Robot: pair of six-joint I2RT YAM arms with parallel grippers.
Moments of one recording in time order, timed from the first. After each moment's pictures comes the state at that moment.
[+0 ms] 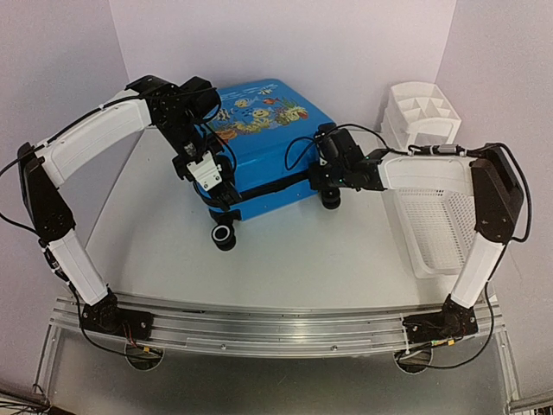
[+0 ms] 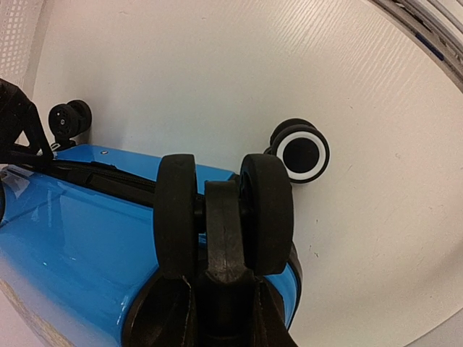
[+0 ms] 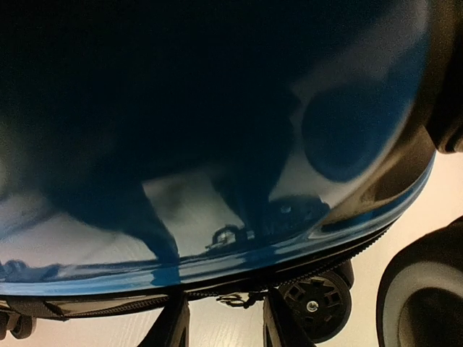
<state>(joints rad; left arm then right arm) -0.72 1.72 1.75 -1.28 0.23 1.91 0.76 1.83 1.24 -0.19 0.27 0.42</state>
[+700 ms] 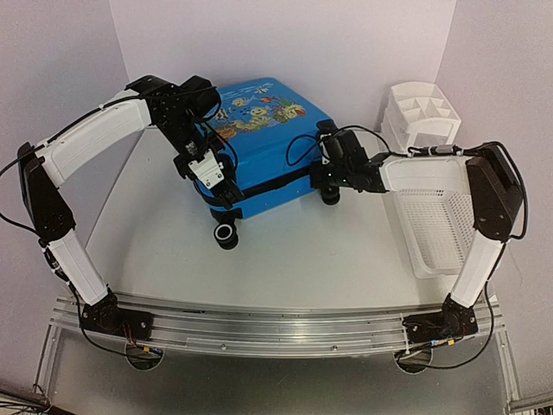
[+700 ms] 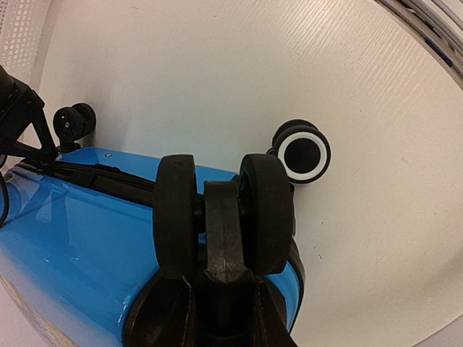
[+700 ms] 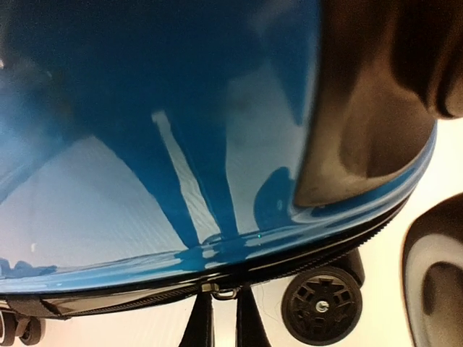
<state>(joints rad) -0.72 1.72 1.74 -1.26 0.23 1.89 0.73 1.84 1.20 -0.06 0.20 0.40</state>
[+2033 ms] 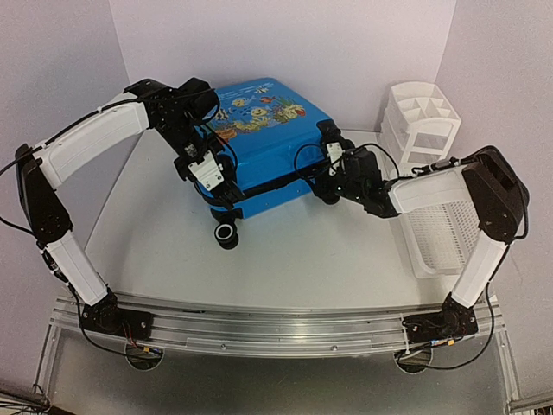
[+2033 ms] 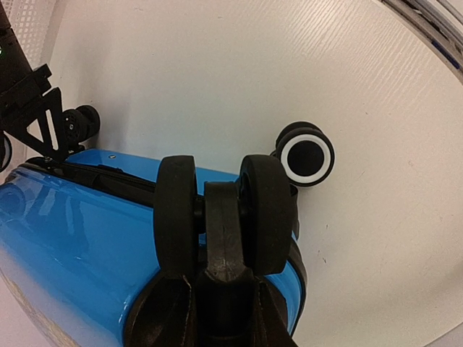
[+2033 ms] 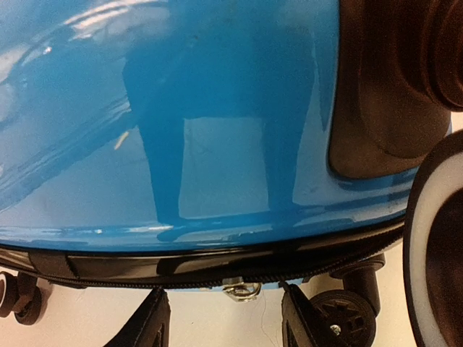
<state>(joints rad) -0.72 1.70 1.70 -1.21 0.24 1.88 0.69 1.79 0.91 0.43 0.07 0.24</state>
